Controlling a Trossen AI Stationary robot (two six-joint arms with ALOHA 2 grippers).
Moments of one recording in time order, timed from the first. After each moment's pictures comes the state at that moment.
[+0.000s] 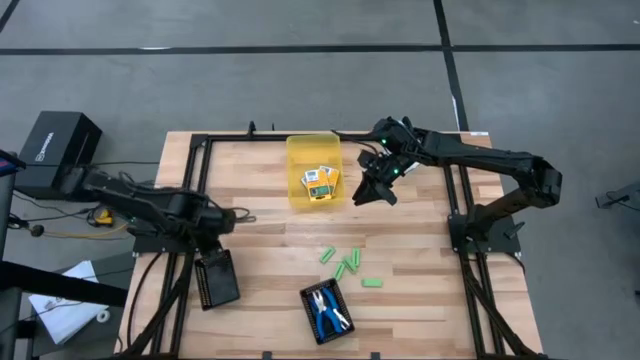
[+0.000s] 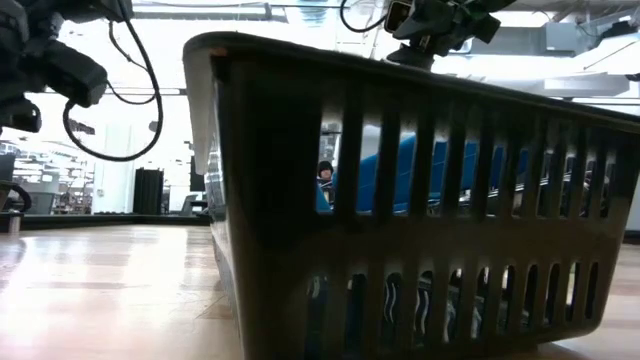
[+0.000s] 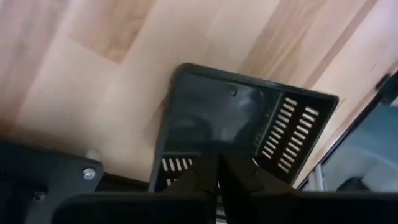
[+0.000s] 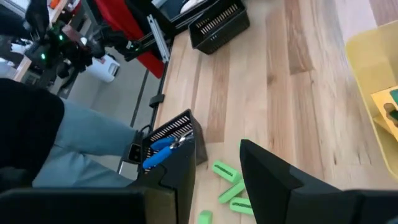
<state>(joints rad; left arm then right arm) -0.20 0.91 0.62 -1.09 0.32 -0.81 -0.39 1.41 1.18 -0.58 -0.82 0.09</state>
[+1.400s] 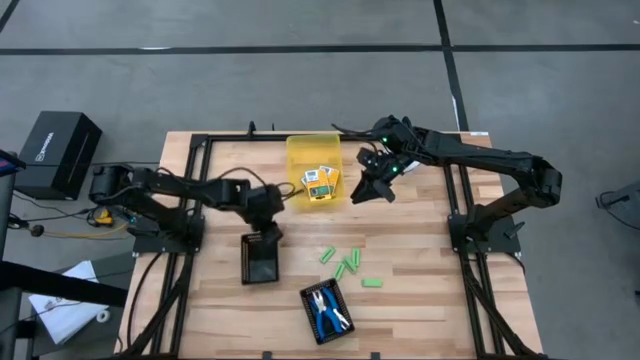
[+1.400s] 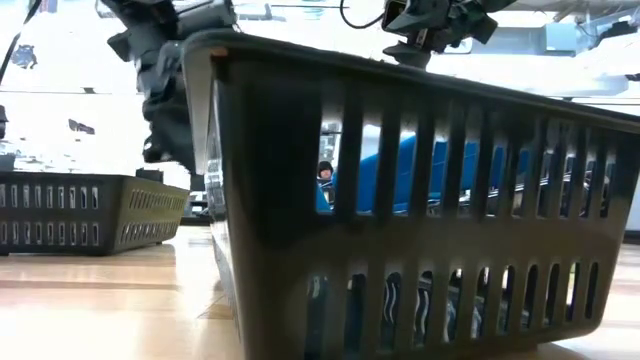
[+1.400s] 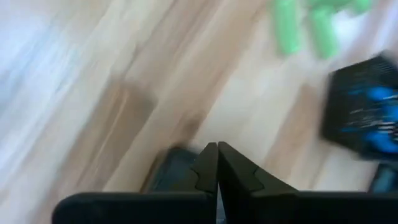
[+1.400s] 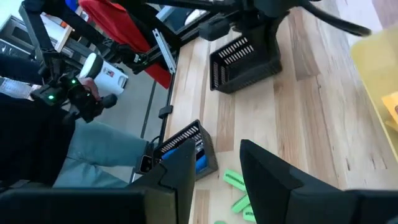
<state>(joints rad) 0.09 1.37 0.76 -0.46 0.26 -0.61 -0.39 1.41 1.18 -0.52 -0.84 0.19</state>
